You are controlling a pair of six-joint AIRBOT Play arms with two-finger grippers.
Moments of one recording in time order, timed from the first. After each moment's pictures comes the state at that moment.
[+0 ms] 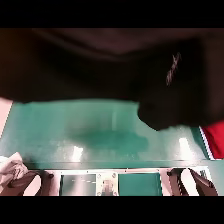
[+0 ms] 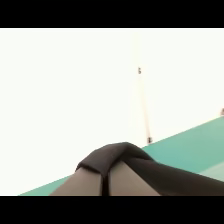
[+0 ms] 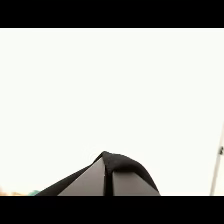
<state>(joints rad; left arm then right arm) 0.21 -0.81 2.07 0.97 -1.20 -1.23 -0.60 -0.70 1.73 -0.36 1.03 1.05</state>
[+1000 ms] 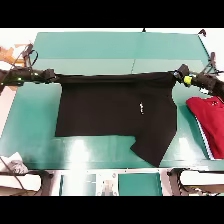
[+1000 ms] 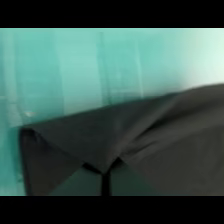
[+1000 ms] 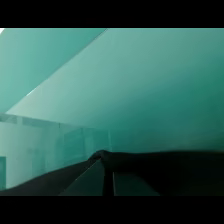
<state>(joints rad) 0.20 -1.59 1.32 0.71 -0.93 -0.98 -0.34 -1.53 1.17 -0.37 0.74 1.01</state>
